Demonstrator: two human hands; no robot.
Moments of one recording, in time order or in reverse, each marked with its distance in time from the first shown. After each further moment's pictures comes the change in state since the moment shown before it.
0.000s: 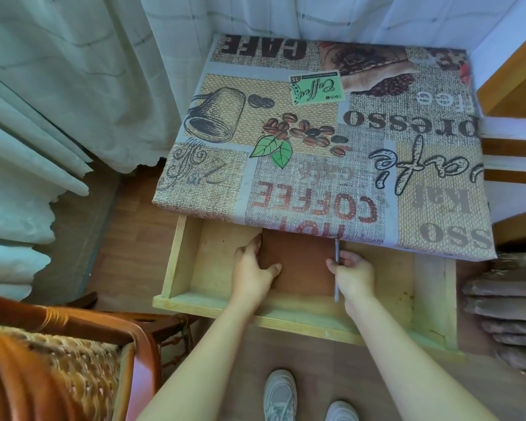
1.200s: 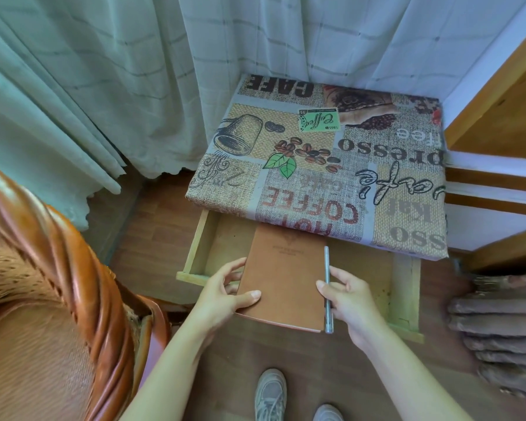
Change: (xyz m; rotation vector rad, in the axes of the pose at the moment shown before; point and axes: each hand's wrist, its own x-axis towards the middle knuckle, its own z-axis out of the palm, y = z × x) left_hand -0.122 0.011 -0.089 -0.394 -0.179 -0.061; right_hand -0.117 -0.026 -0.065 0.068 -0.471 -0.056
